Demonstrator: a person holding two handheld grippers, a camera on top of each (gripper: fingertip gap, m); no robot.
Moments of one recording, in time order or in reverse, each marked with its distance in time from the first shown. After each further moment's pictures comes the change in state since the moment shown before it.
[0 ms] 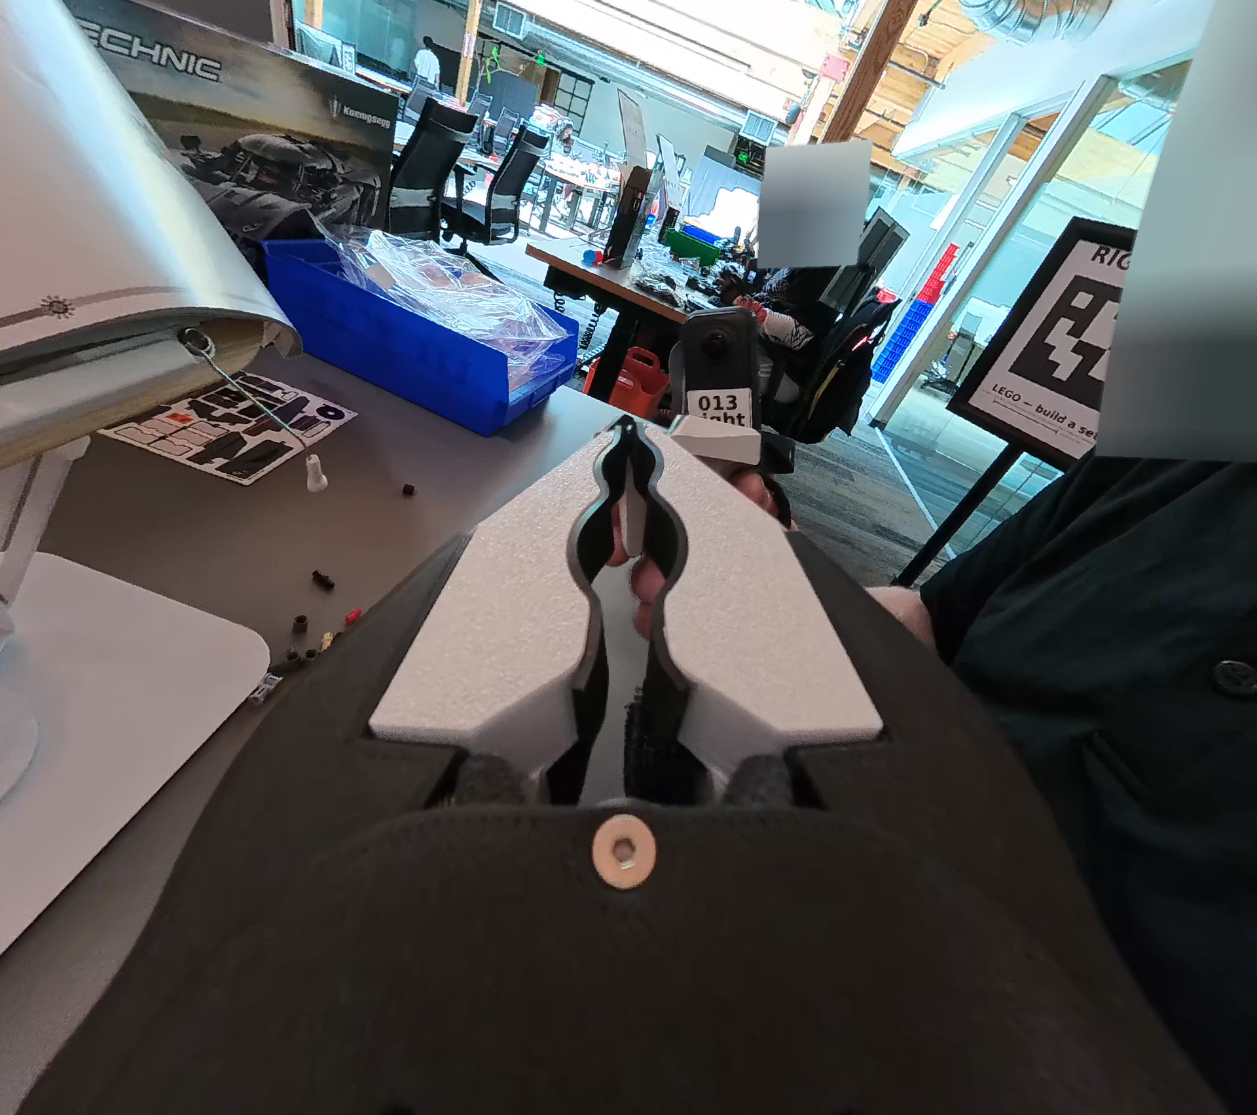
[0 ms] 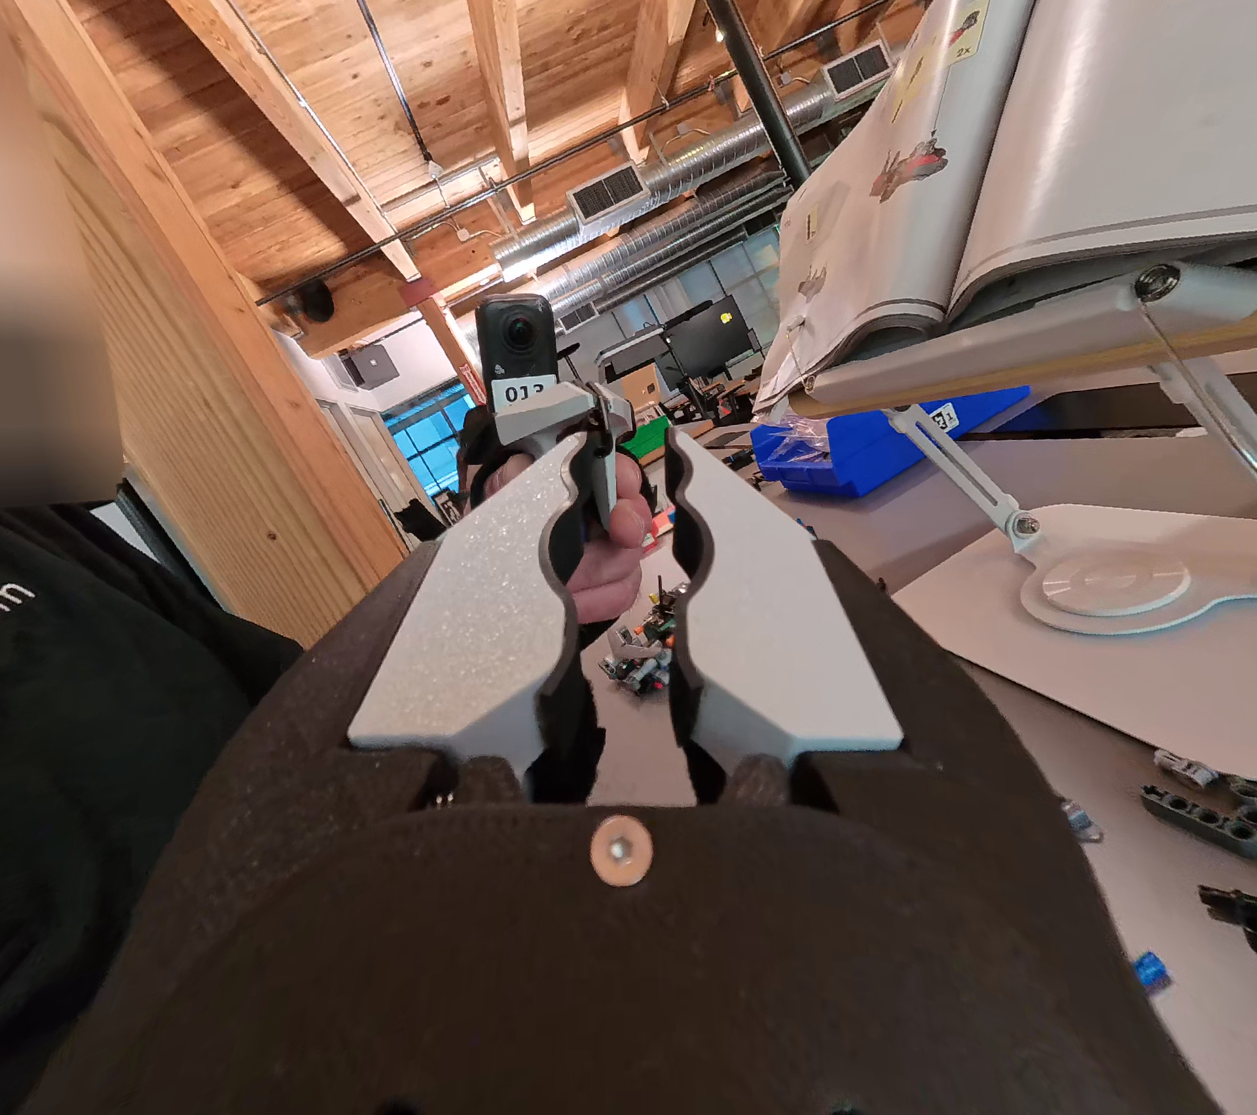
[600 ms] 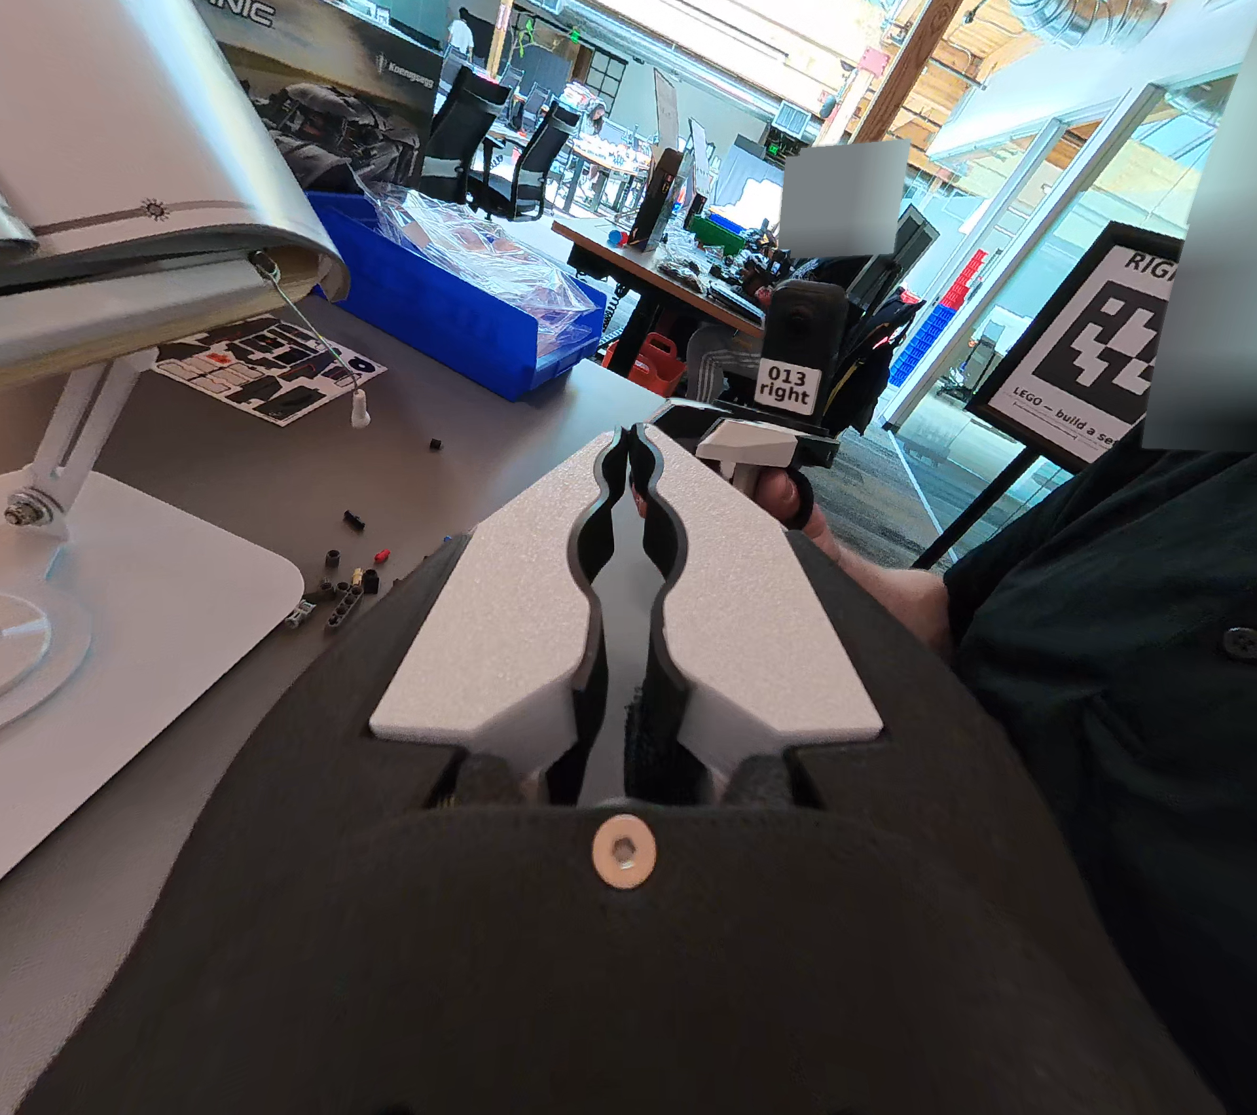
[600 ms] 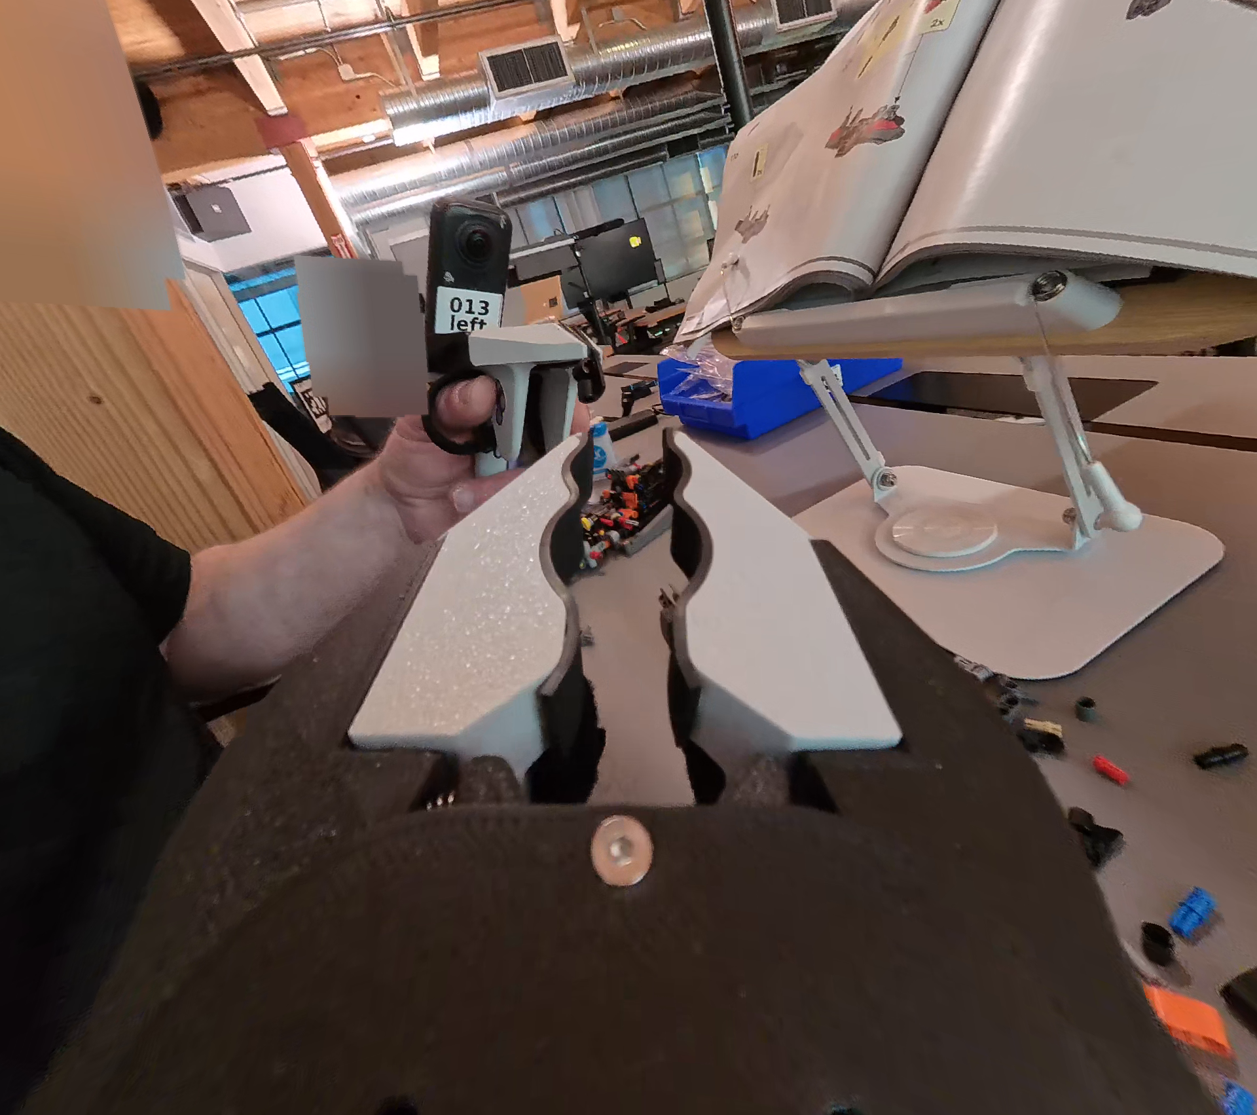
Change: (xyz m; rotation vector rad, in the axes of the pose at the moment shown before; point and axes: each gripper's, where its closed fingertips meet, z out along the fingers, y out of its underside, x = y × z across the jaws) left arm -0.016 0.014 -0.019 -0.021 -0.046 -0.050; right arm 0.009 0.019 -0.020 -0.141 0.120 -0.224
